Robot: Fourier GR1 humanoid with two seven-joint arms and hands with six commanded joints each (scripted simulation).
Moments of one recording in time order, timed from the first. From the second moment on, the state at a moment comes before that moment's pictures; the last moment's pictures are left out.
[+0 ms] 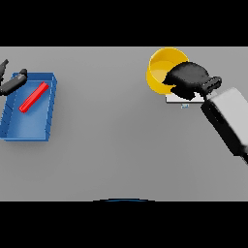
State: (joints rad) left arm -0.45 0.51 0.09 -1.25 -0.16 -0.18 0.48; right arm -0.78 -0.55 0.49 -1.19 0.79 0.47 -0.10
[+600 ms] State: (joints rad) left arm -0.45 0.51 0.08 -1.27 -0.17 -0.17 0.54; right arm -0.84 -0.53 0.44 -0.81 0.81 0.29 -0.17
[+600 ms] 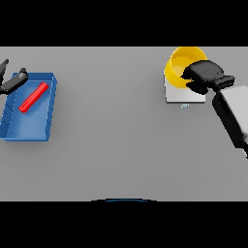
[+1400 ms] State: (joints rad) left arm -0.45 0.51 0.07 -1.27 -0.17 -0.18 0.54; right arm -0.85 -0.49 0.41 -0.68 0.78 0.29 -0.15
